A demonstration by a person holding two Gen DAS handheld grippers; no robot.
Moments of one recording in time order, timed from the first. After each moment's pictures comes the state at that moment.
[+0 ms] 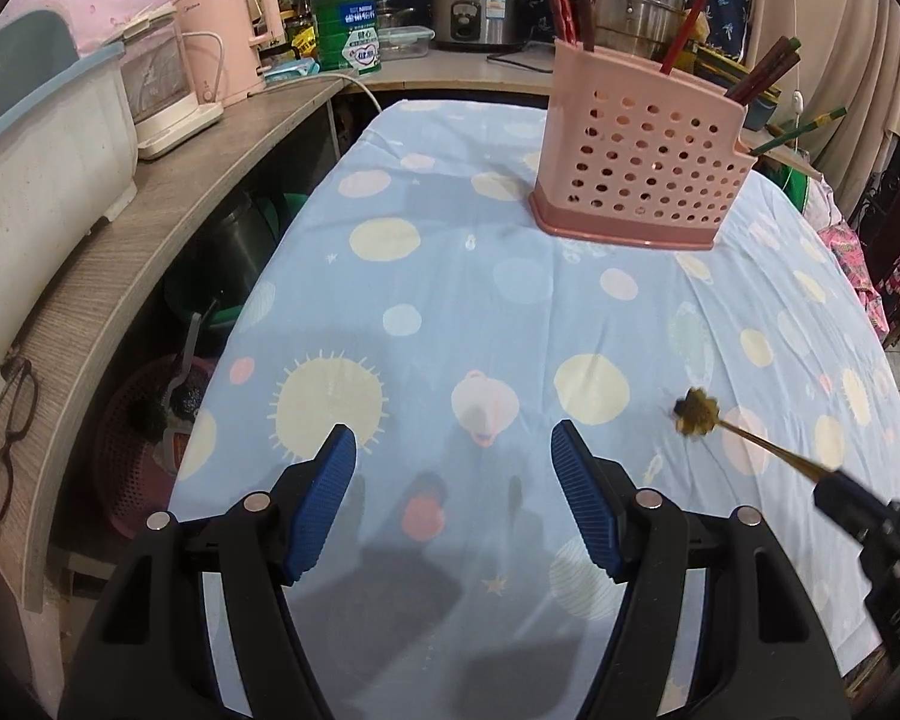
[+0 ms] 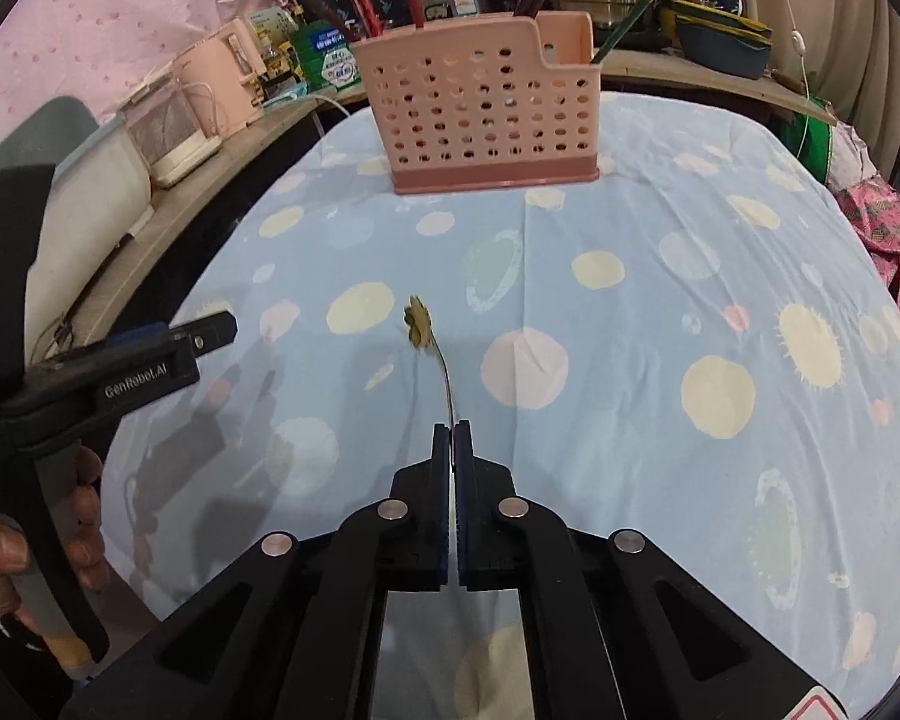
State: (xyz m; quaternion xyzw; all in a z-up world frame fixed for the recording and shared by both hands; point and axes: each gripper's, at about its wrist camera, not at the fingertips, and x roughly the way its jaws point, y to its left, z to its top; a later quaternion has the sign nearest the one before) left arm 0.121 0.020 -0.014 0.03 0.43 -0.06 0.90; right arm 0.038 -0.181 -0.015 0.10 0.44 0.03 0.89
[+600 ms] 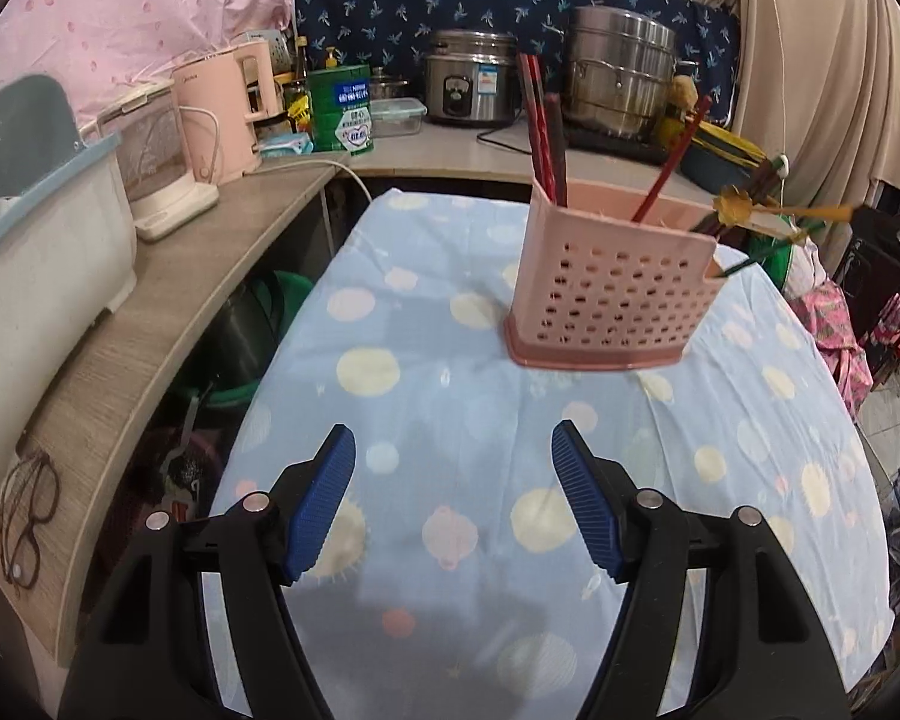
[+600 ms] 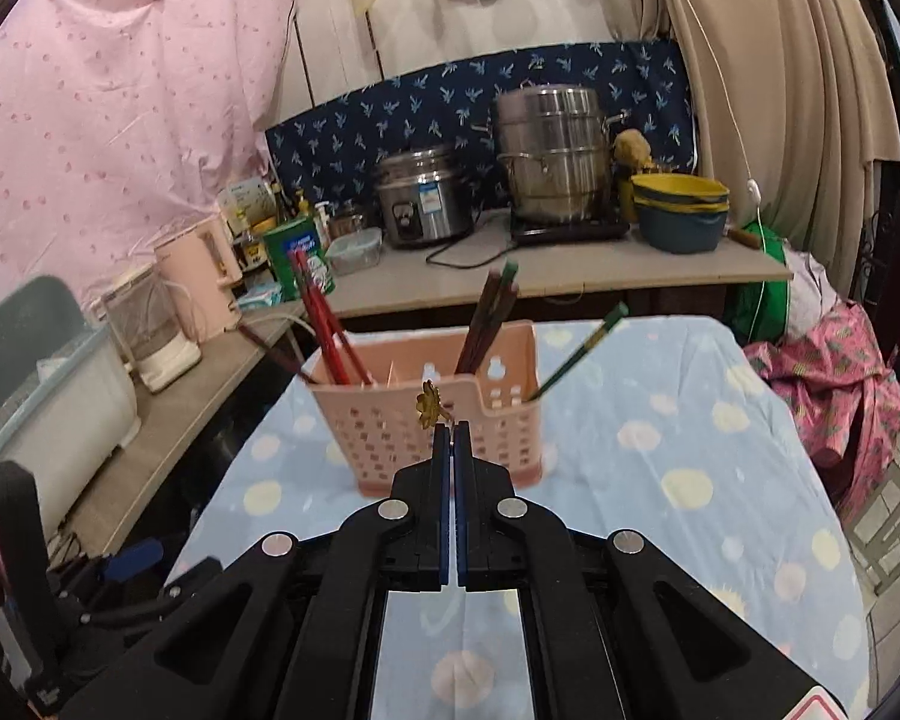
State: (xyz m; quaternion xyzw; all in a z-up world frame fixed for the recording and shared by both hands) left arm 0.148 0.006 0.049 0.01 0.37 -0.06 0.93; right arm 0.115 -0.228 0.118 0.10 0.26 -0.02 0.96
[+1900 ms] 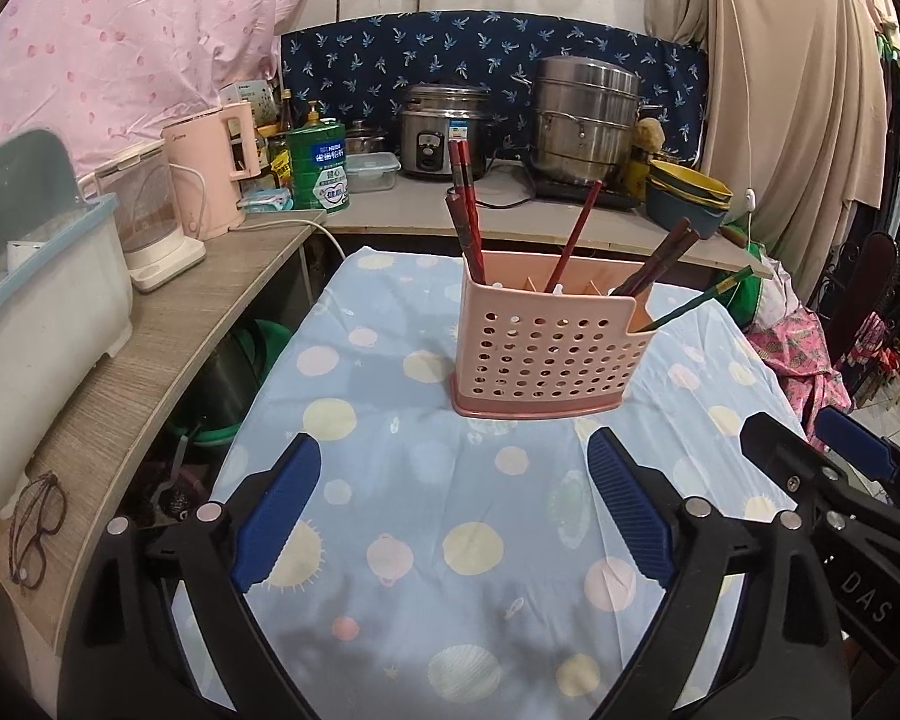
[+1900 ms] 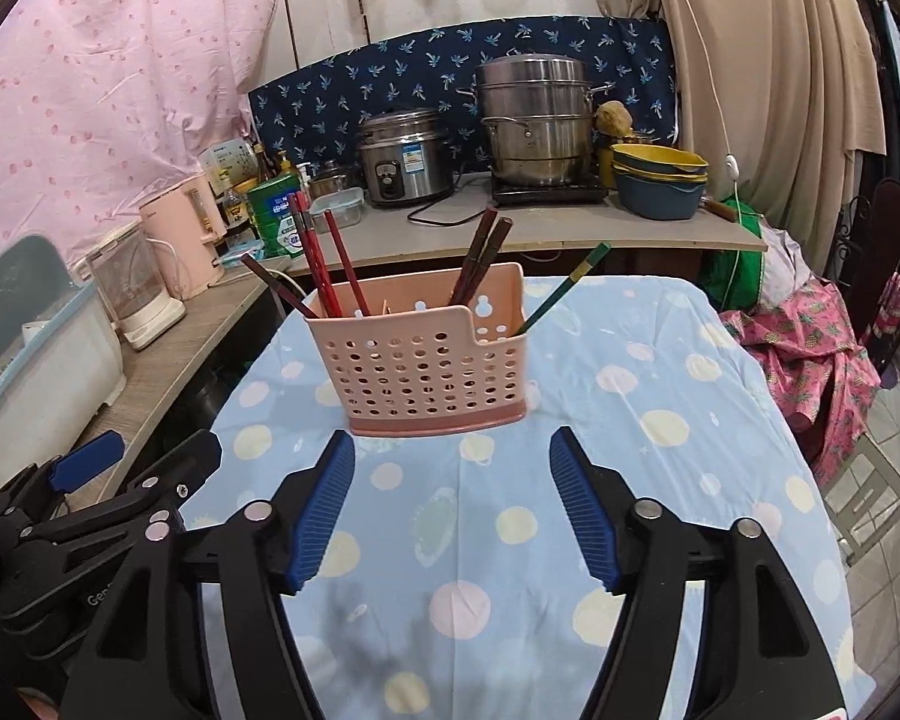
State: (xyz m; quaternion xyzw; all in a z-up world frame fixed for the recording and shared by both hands) left arm 0.114 -0.032 0.087 0.01 0.32 -0.08 0.94; right arm 0.076 -0.205 0.102 0.08 0.31 -0.05 0.94
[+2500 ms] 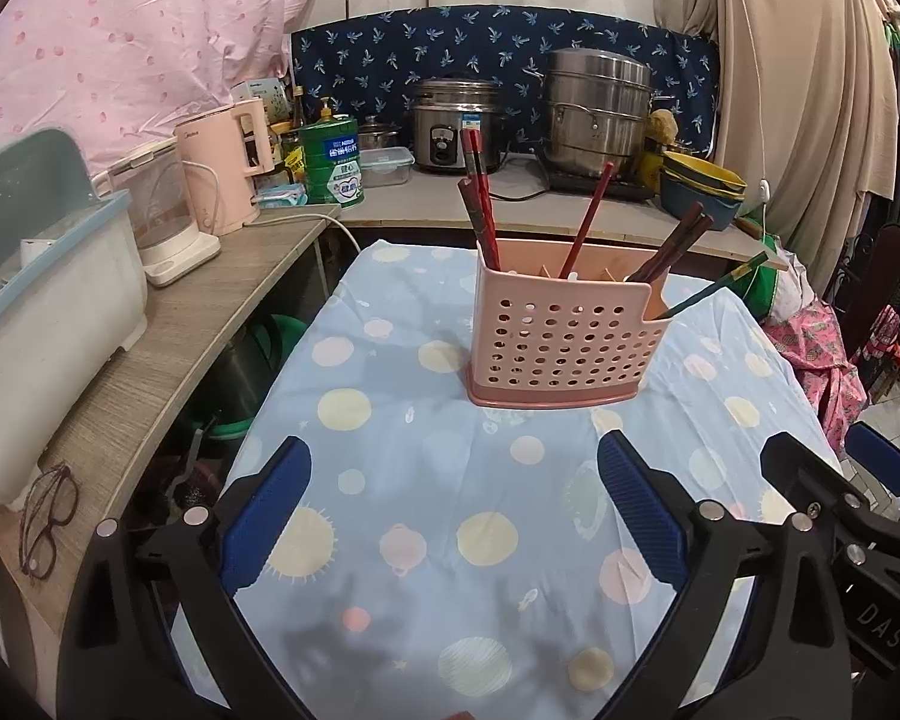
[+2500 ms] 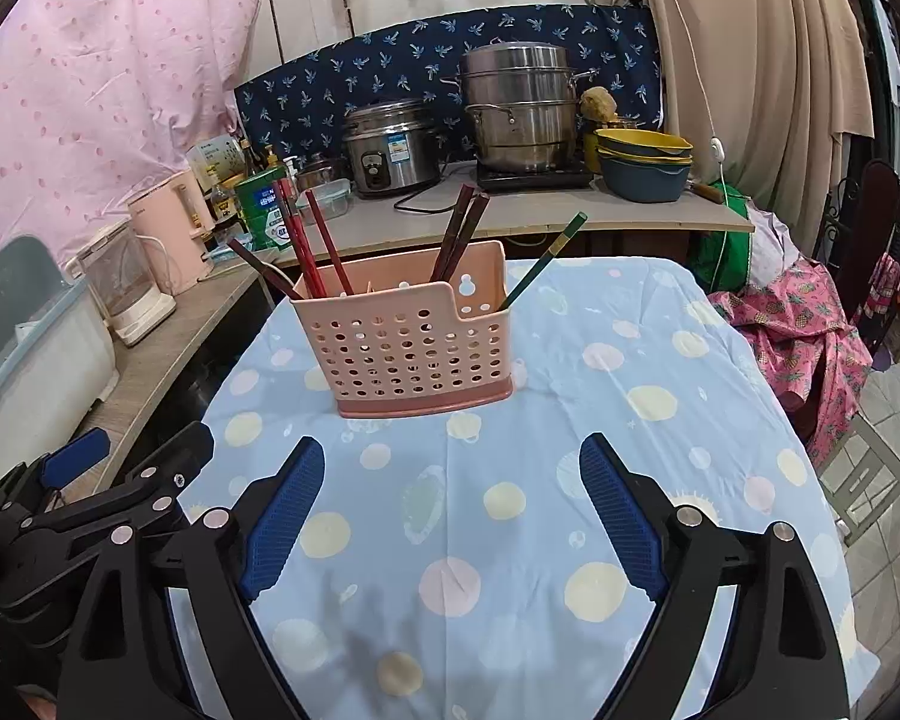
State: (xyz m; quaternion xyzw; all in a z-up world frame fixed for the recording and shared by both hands) left arm 0.111 -0.034 0.082 0.02 0.33 -0.06 0.94; right arm 0.067 -0.210 0.095 0.09 0.32 -0.06 0.94
